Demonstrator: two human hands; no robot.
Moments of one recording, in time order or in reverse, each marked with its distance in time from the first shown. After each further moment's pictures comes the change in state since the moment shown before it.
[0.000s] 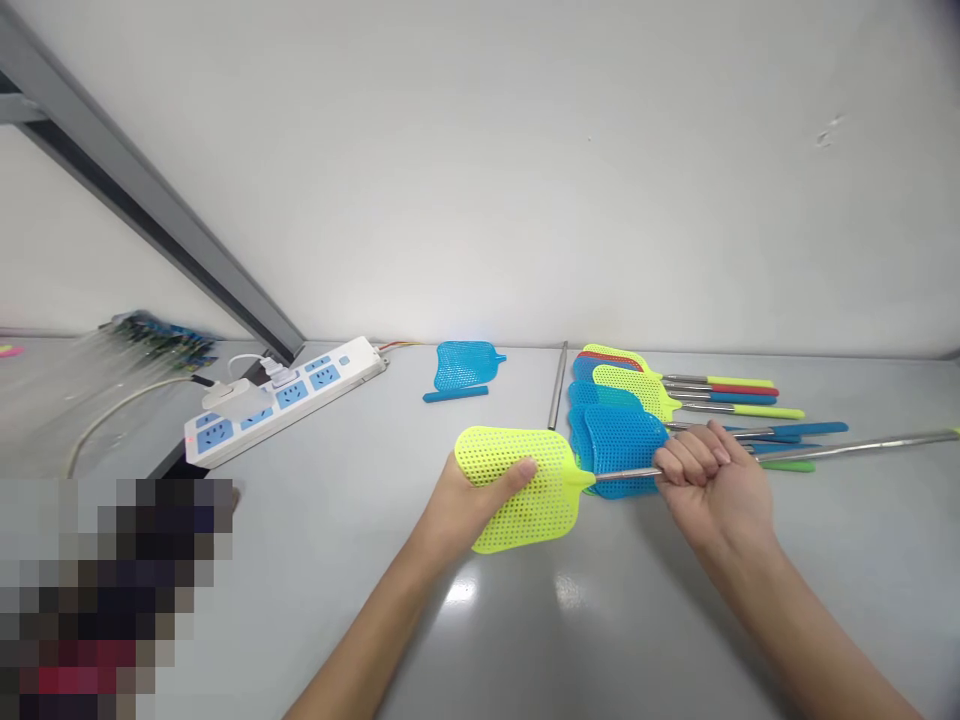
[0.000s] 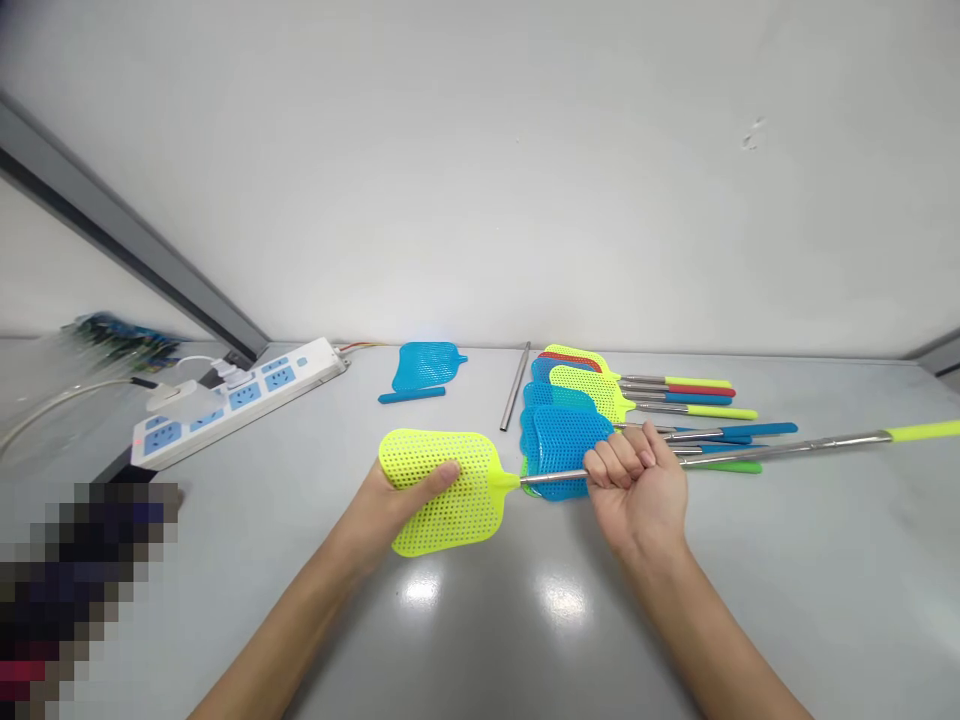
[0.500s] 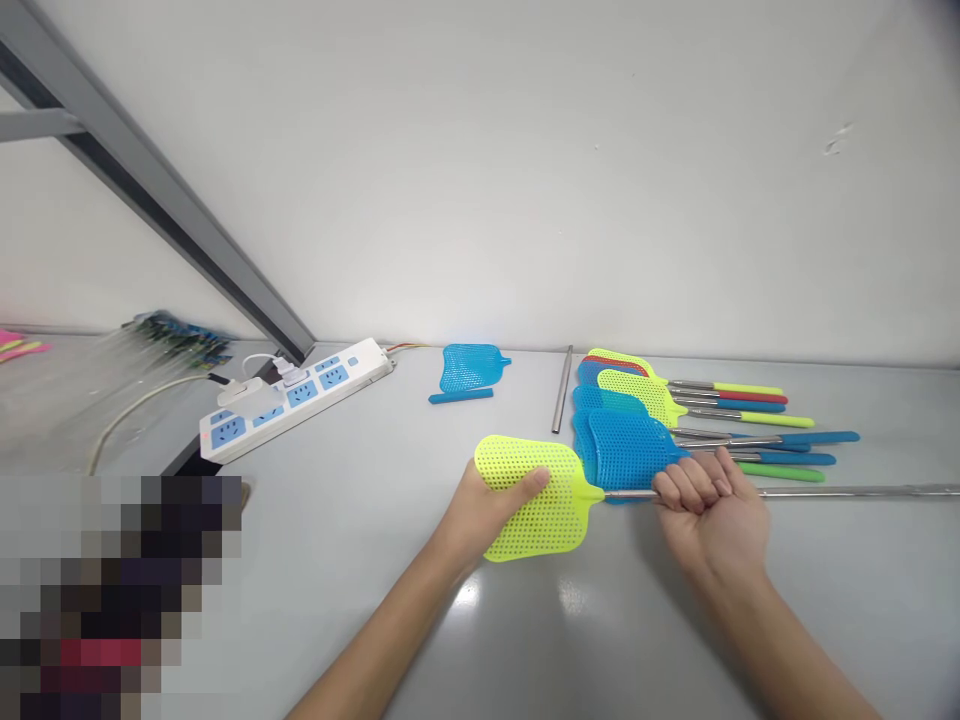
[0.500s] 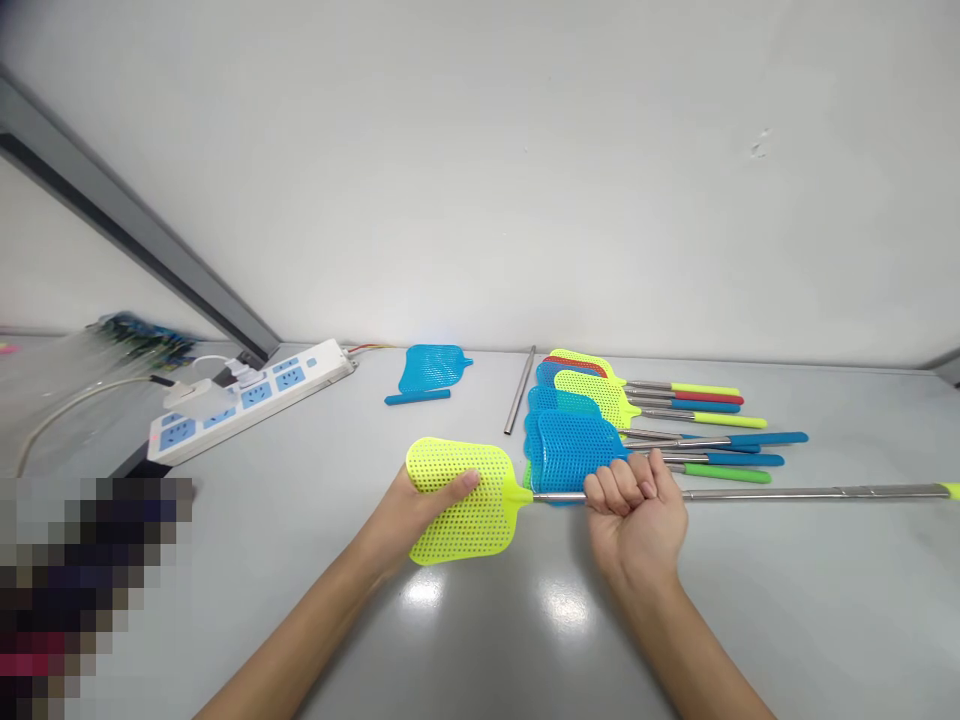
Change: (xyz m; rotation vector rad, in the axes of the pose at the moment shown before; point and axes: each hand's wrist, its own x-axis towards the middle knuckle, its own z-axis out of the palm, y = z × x) left_hand 0.007 -0.016 0.011 -0.103 0.016 -0.062; right_hand -0.009 0.013 -0.016 -0.026 0.032 -0.075
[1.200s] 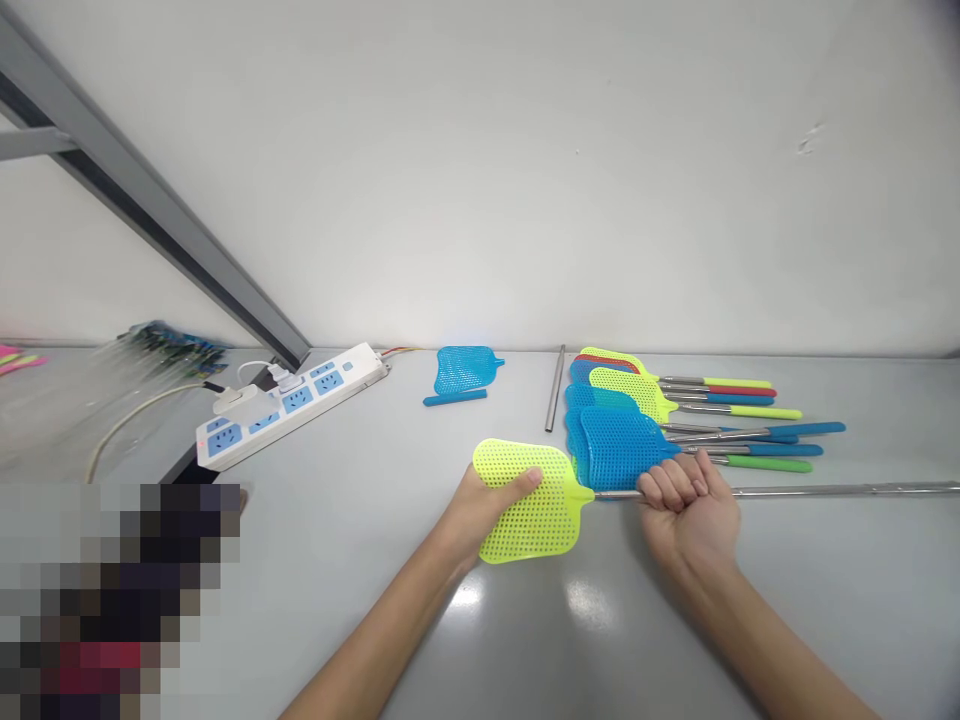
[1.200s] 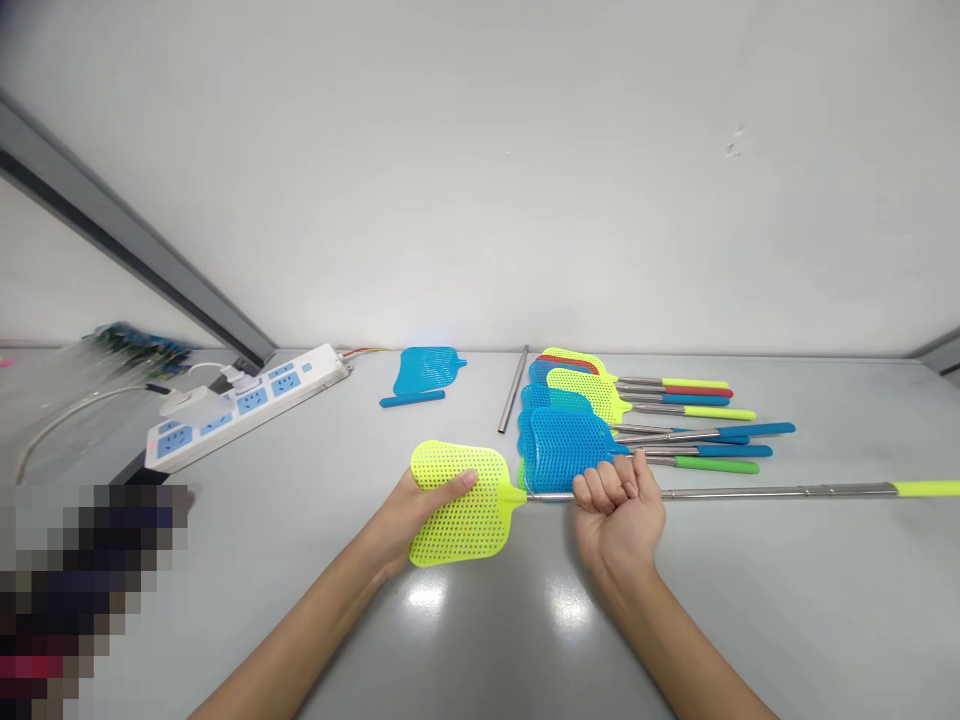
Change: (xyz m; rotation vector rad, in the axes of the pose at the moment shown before) left_hand 0.003 -0.004 0.000 -0.064 -0.067 -0.080; right_hand 0.003 0.009 -0.011 0.026 -0.016 -0.020
